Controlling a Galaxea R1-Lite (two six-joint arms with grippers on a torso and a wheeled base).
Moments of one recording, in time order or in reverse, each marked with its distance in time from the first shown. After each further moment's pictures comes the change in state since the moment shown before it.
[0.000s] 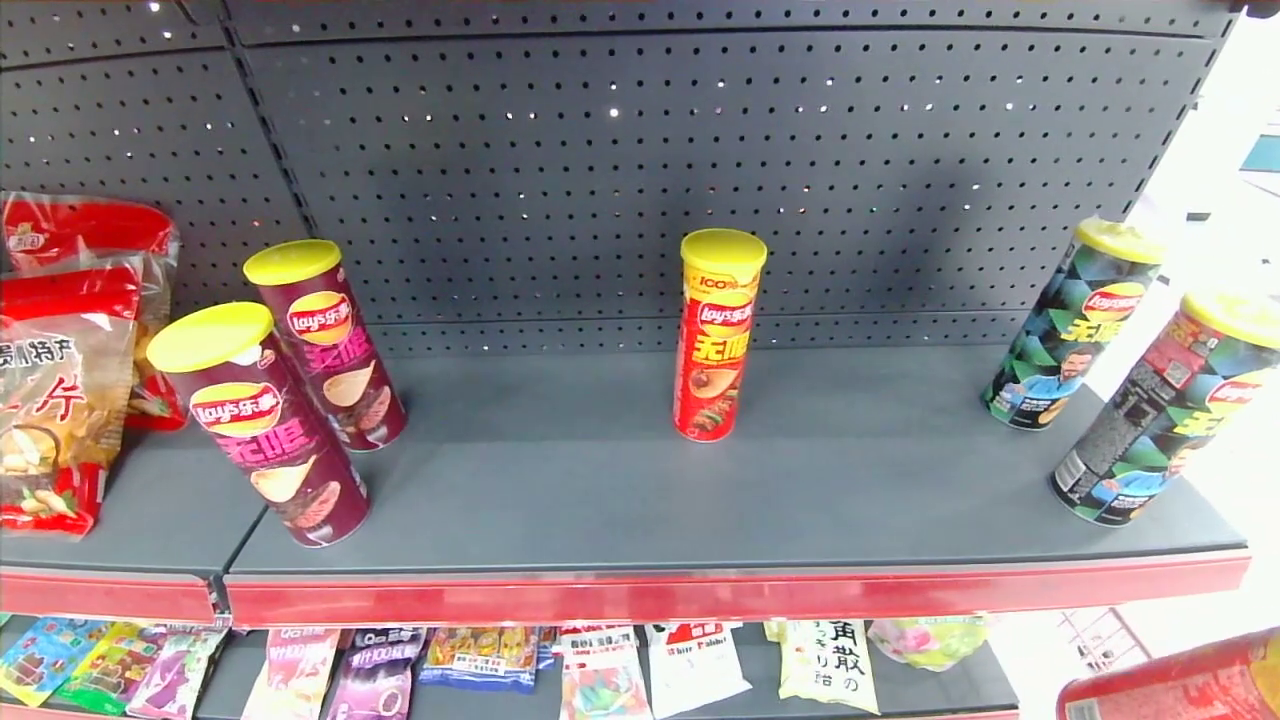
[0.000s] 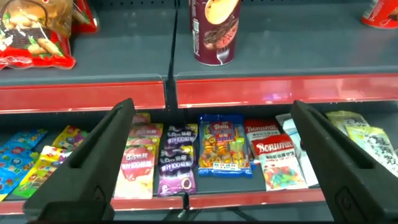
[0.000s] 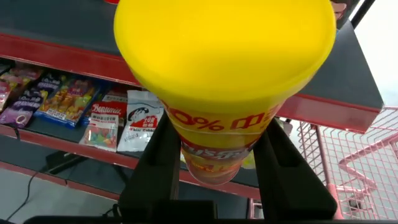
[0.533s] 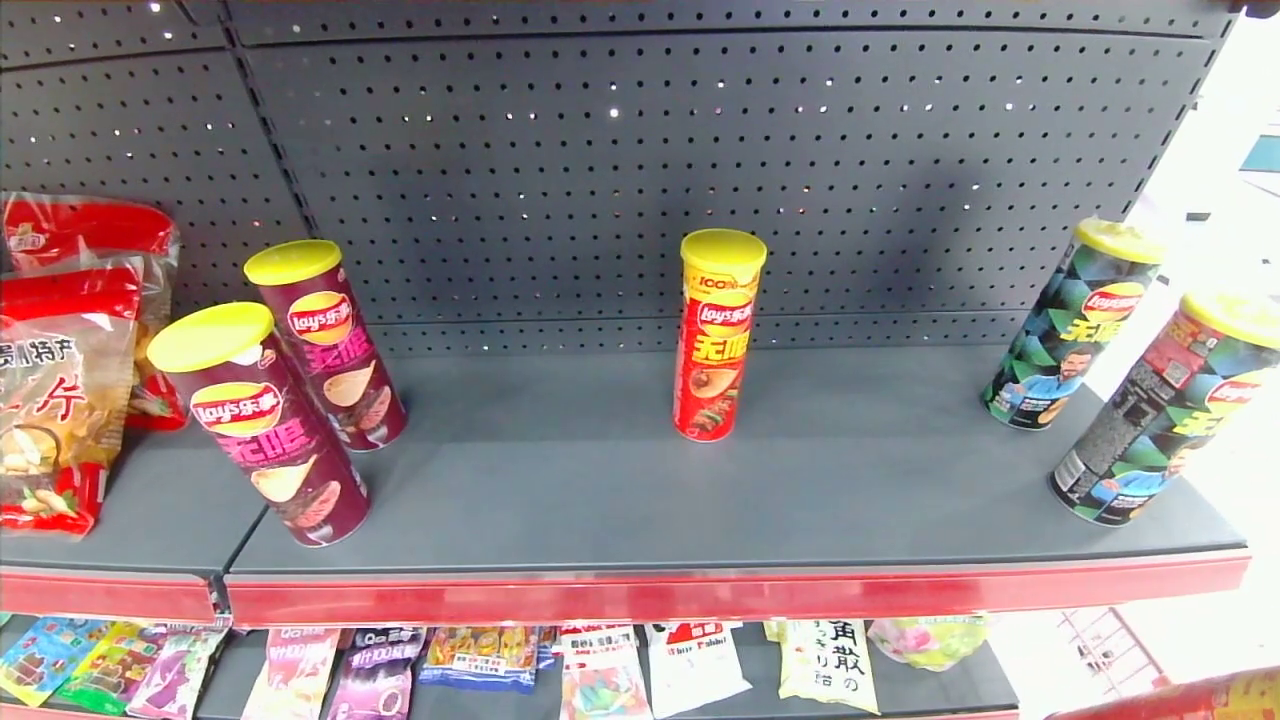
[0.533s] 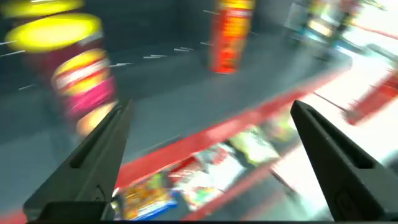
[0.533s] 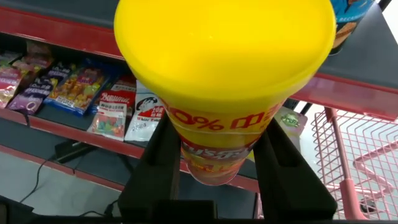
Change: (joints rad) left arm -0.113 0.484 -0.472 -0.028 -0.484 -0.032; right arm -0.011 -0.080 0.086 0.009 0.024 -0.001
